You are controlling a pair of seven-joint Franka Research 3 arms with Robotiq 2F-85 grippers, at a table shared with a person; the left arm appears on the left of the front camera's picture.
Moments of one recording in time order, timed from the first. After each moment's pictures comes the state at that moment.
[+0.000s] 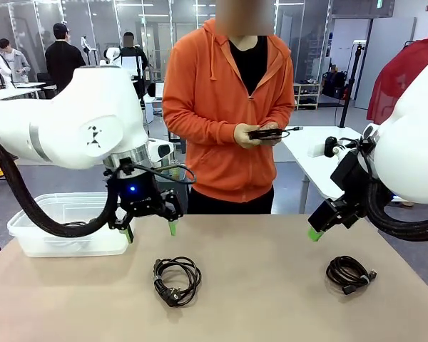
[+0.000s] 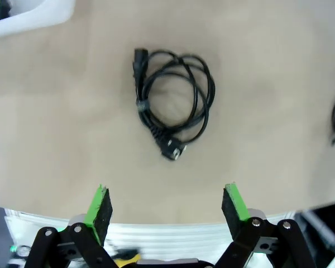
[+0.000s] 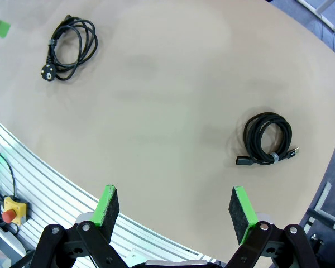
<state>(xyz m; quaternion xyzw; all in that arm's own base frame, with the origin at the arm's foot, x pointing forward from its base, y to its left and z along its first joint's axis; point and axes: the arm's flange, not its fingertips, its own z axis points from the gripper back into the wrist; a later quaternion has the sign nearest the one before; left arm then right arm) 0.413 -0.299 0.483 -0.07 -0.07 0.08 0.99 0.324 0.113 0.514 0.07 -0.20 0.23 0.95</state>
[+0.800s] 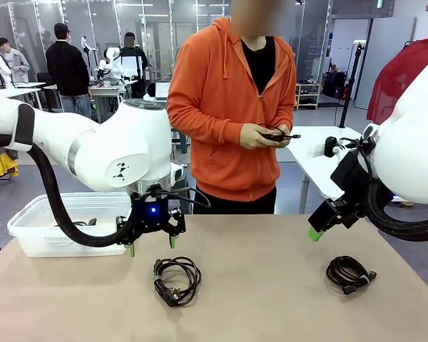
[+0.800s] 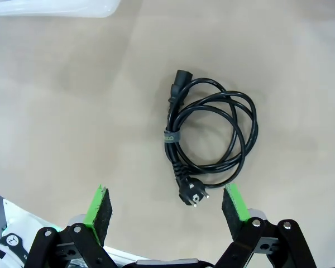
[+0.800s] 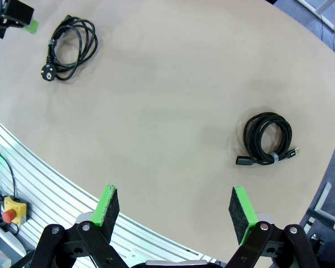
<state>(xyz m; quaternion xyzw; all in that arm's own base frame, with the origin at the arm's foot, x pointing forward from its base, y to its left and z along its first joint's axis) 0.435 -0.317 0.428 0.03 -0.07 0.16 0.98 0.324 0.113 0.514 0.07 -0.20 0.23 0.95</state>
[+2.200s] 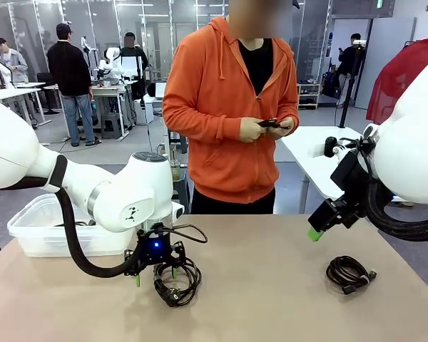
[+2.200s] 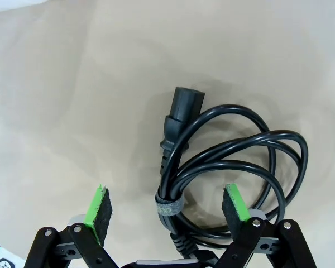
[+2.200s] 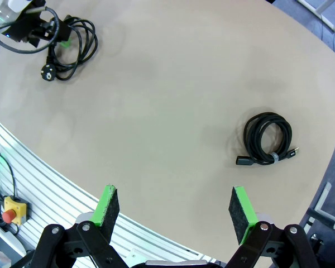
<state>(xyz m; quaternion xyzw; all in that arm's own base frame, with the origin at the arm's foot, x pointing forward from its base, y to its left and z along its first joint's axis) 0.470 -0.311 0.316 0.02 -0.03 0.14 0.99 0.324 0.113 0.514 0.07 -0.20 0.23 0.95</state>
